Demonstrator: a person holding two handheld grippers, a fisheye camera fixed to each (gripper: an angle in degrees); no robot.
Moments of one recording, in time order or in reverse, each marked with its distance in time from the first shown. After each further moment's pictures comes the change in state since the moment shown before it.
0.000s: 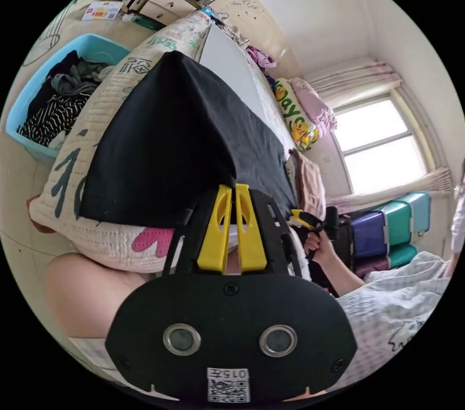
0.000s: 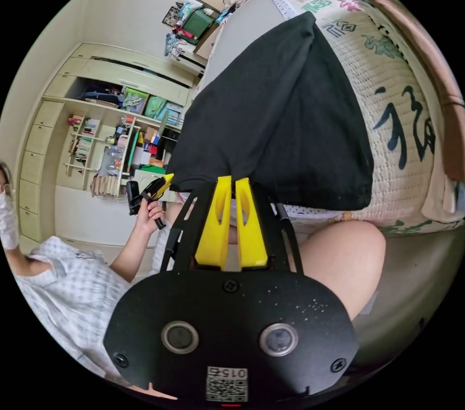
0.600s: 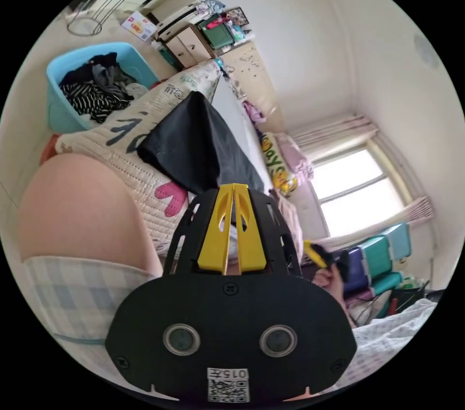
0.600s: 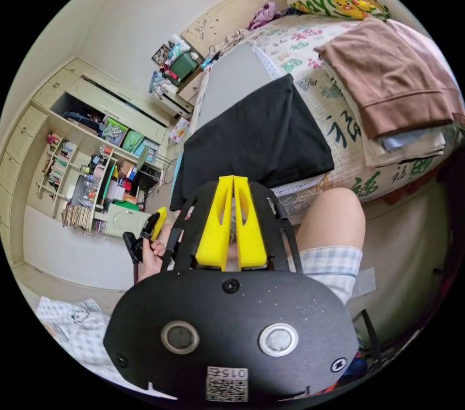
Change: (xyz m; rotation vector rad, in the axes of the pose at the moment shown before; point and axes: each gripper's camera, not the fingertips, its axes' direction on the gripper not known) left arm -0.037 0.146 -0.075 0.338 0.128 -0.106; right arm -0.233 0.078 0.026 0.335 0.204 0.055
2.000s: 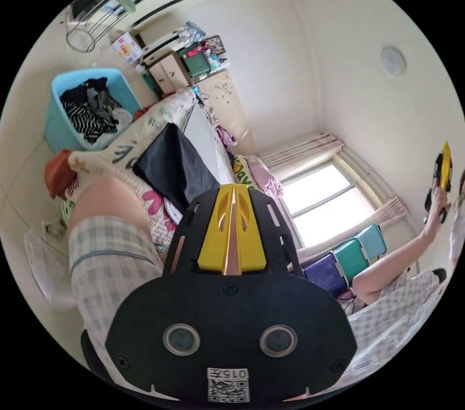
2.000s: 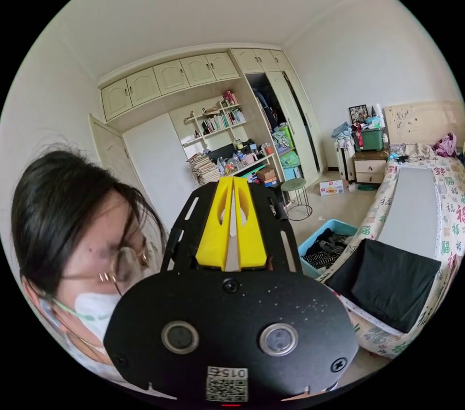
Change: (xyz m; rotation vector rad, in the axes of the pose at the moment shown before) left arm -0.028 0.084 -0.186 0.223 0.219 0.037; right arm -0.645 0.215 -0.148 0.177 -0.690 -0.821
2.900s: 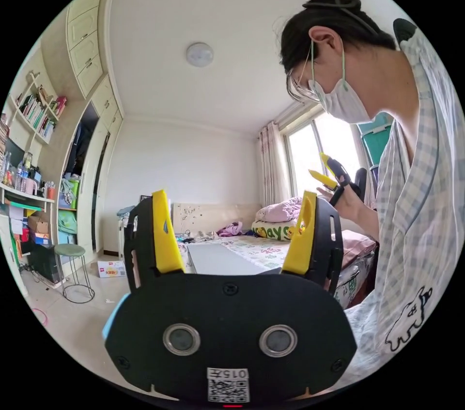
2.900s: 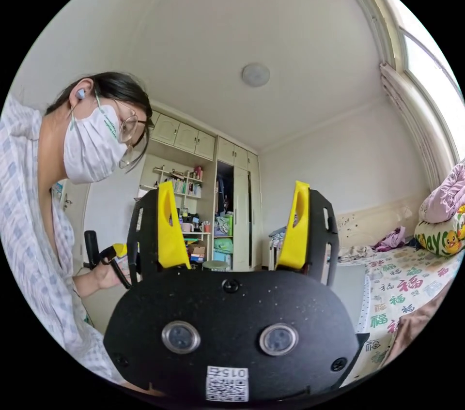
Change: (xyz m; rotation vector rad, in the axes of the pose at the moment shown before) left arm 0.283 0.094 -0.098 0.494 -0.111 1.100; right arm 0.210 0.109 -0.250 0.595 0.262 -0.405
